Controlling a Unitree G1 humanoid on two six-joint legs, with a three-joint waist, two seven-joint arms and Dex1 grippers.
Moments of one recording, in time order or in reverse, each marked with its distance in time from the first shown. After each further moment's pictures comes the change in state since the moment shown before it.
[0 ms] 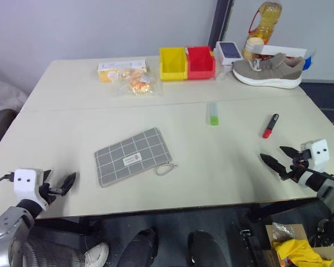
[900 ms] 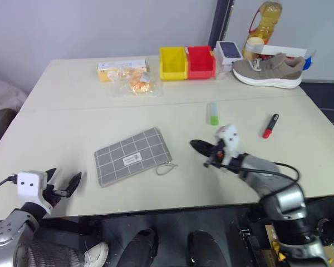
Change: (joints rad) left arm 0.023 -0.022 -0.028 -0.009 0.013 -0.147 -0.066; right arm -0.259 0.307 0.546 -0.342 -0.052 0.203 -0.183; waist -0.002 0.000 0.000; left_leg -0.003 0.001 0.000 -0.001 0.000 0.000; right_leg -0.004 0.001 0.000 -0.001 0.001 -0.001
